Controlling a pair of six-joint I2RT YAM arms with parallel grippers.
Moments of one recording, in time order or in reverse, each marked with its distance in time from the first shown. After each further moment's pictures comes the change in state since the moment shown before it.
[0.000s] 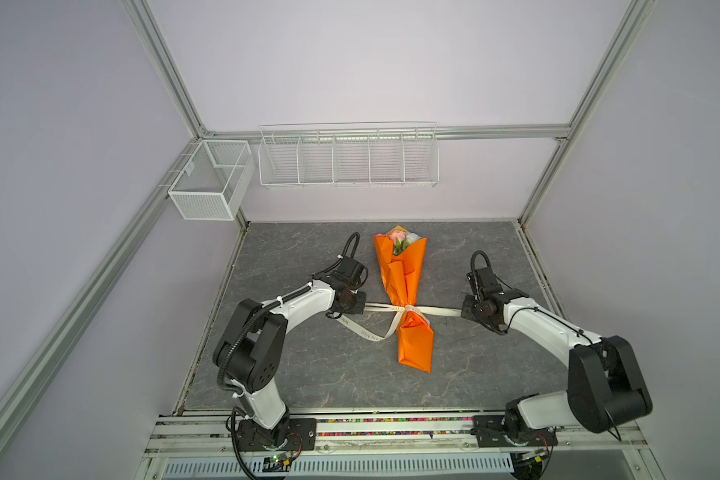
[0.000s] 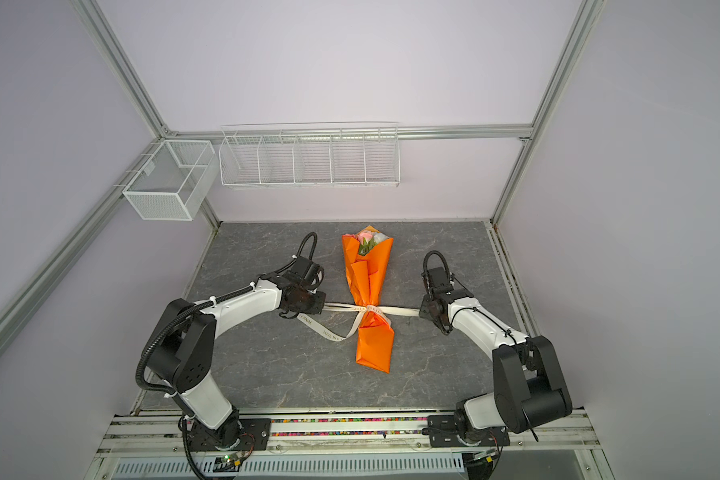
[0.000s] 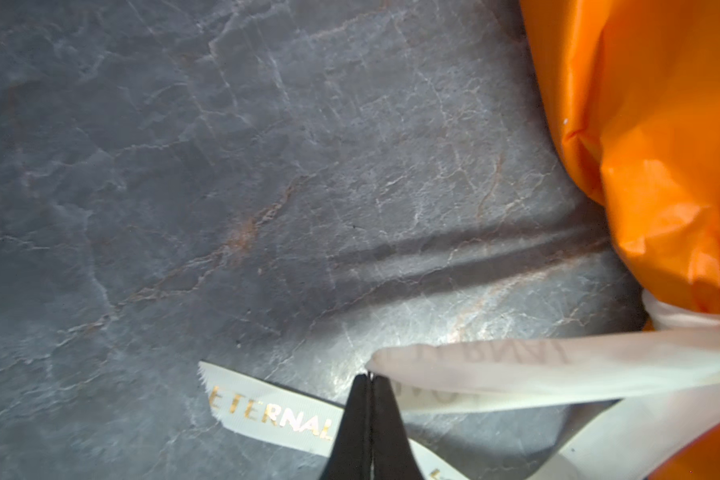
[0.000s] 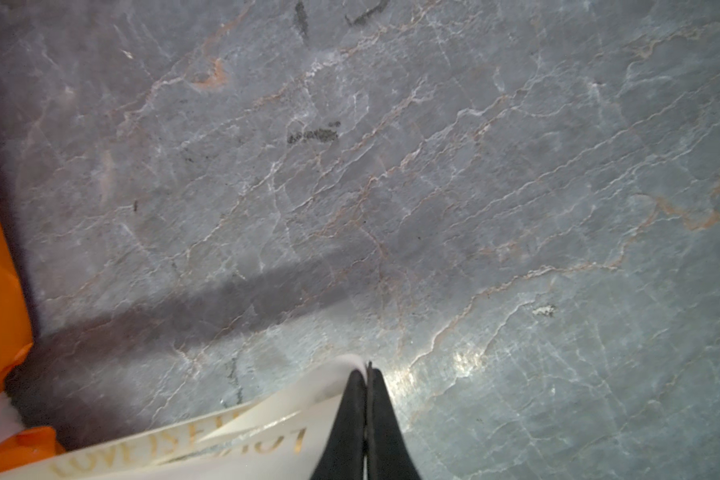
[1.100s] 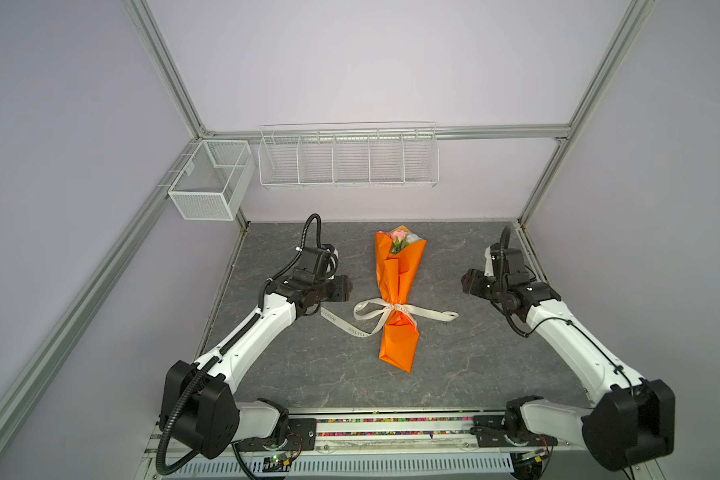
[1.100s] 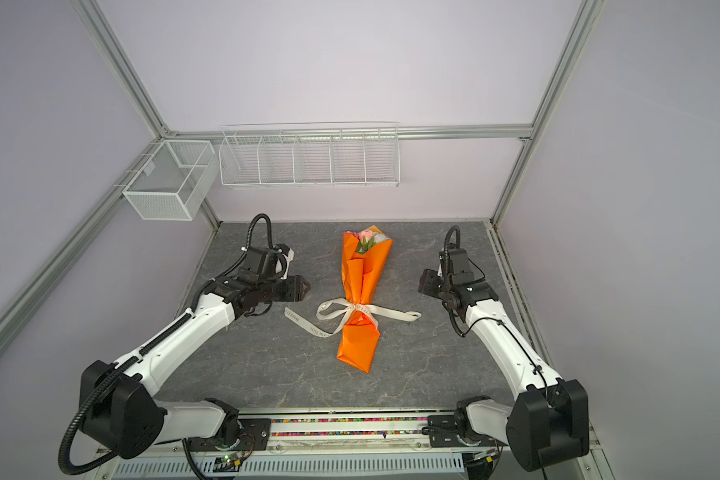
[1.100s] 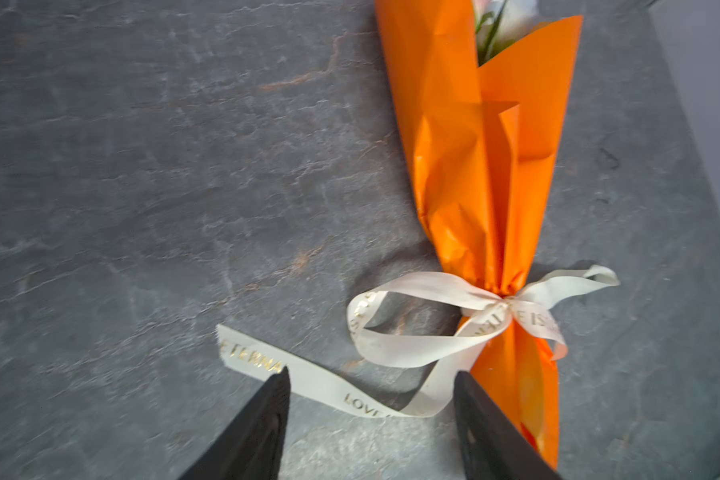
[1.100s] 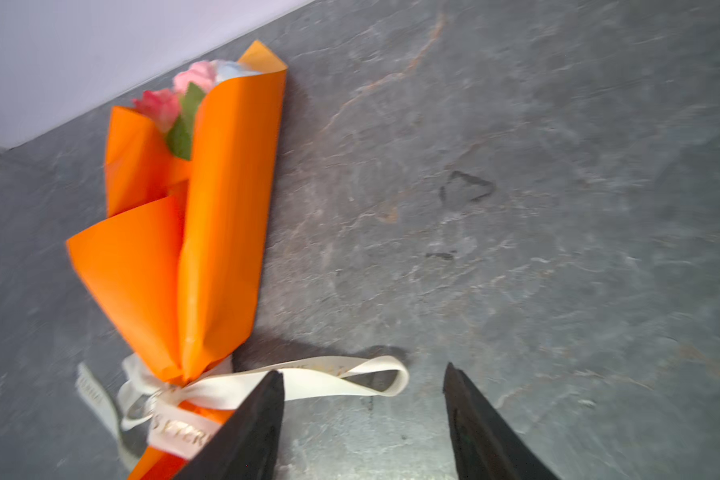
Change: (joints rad) left arm 0.103 -0.366 -0.054 0.021 0.165 -0.045; right arm -0.055 -0.151 0.143 0.062 -0.299 -0.134
